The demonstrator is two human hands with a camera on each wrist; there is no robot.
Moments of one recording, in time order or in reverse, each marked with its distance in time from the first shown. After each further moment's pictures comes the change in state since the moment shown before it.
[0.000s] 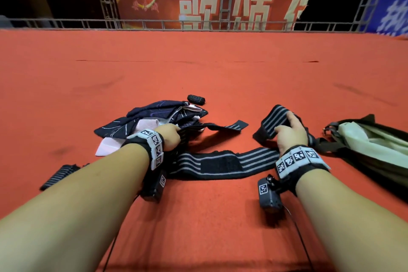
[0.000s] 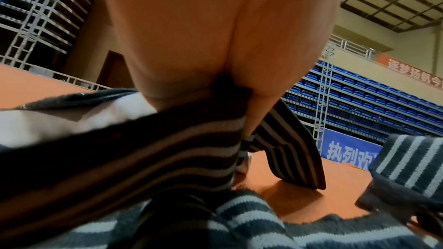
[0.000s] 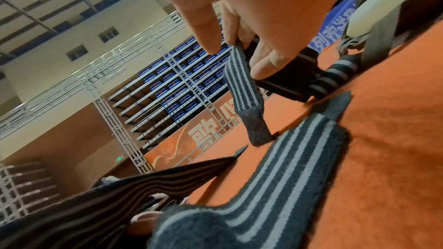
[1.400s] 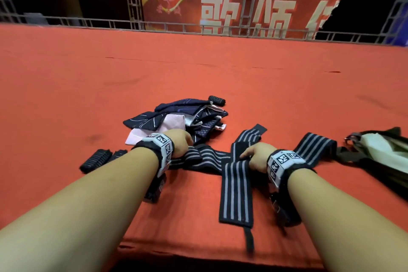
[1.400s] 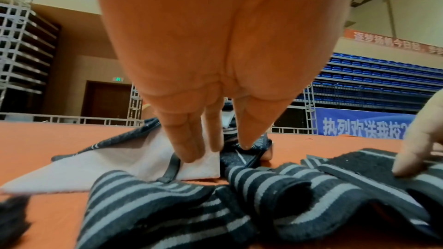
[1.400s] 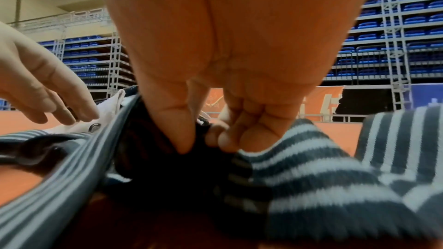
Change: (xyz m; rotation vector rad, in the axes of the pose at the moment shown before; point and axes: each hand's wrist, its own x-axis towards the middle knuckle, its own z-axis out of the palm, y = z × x) left_hand -0.055 -0.037 -0.010 0.125 -0.042 0.047; right_hand -0.080 -0.011 0.057 -1.359 -0.864 -0.200
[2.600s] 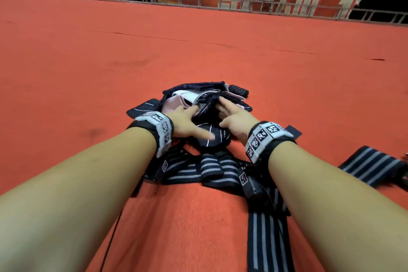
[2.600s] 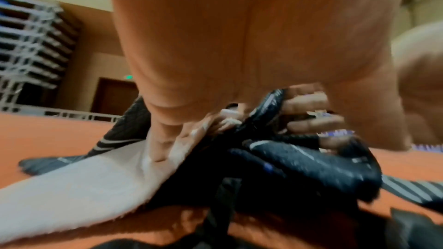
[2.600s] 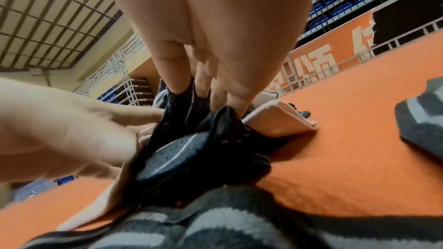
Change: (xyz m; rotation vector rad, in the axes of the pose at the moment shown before) left_hand 0.105 -0.074 -0.014 -0.249 -0.053 -0.067; right_hand 0.151 -0.124 0.001 0.984 -0.108 -0.386
